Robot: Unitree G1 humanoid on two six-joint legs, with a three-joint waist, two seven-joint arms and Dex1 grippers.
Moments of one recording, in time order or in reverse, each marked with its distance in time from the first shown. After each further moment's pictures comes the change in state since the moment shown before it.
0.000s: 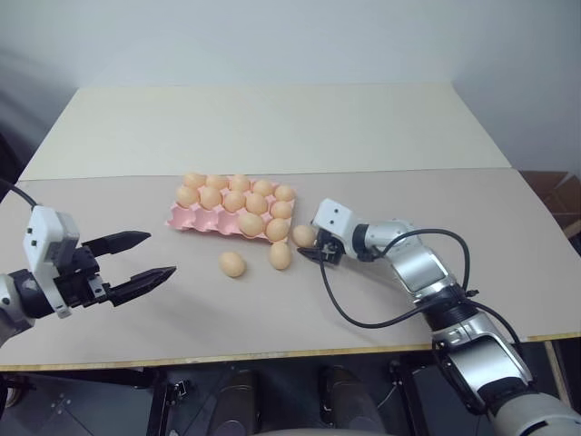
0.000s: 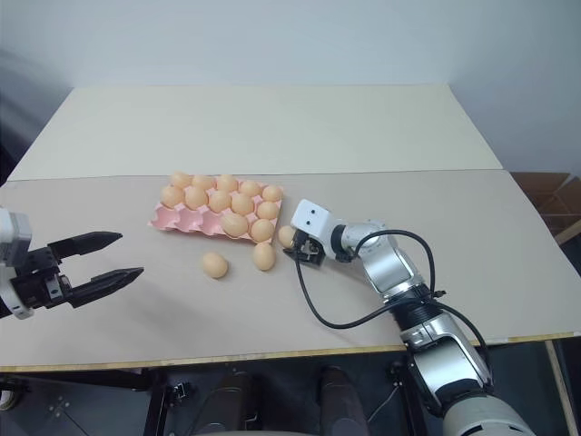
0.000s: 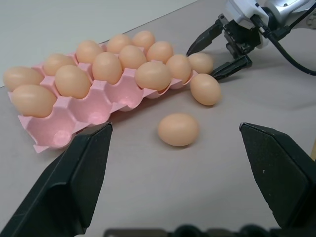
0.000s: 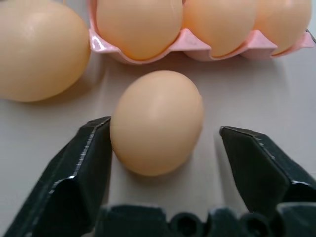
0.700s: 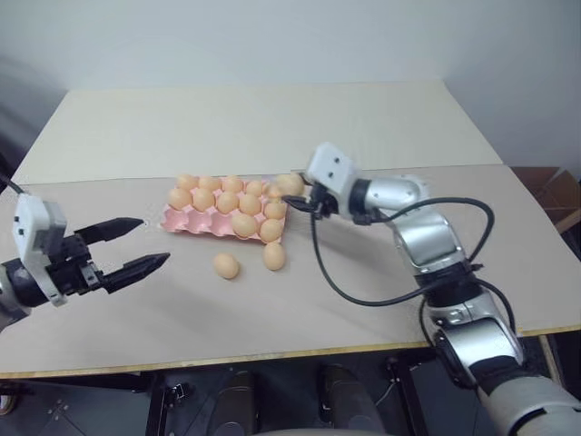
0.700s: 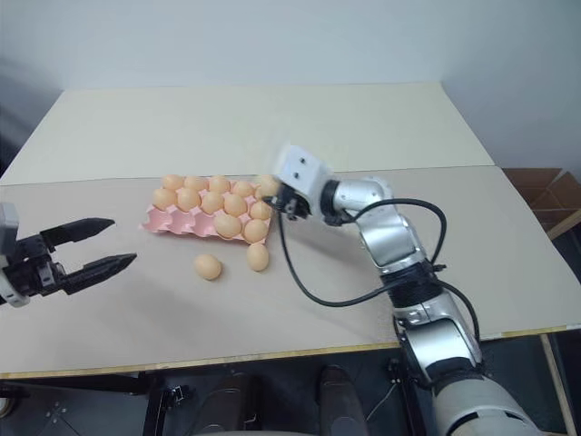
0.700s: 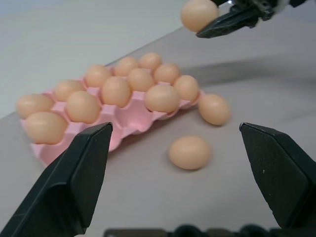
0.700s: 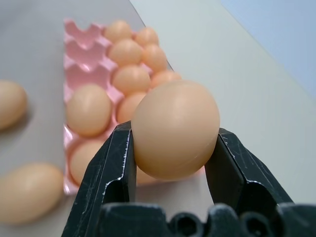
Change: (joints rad) left arm -0.074 -0.033 -0.001 0.074 0.023 -0.041 0.022; right arm -0.192 0.102 -0.061 -0.129 0.058 0.061 0.012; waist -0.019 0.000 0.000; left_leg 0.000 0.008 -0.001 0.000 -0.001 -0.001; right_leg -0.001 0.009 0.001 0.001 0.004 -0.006
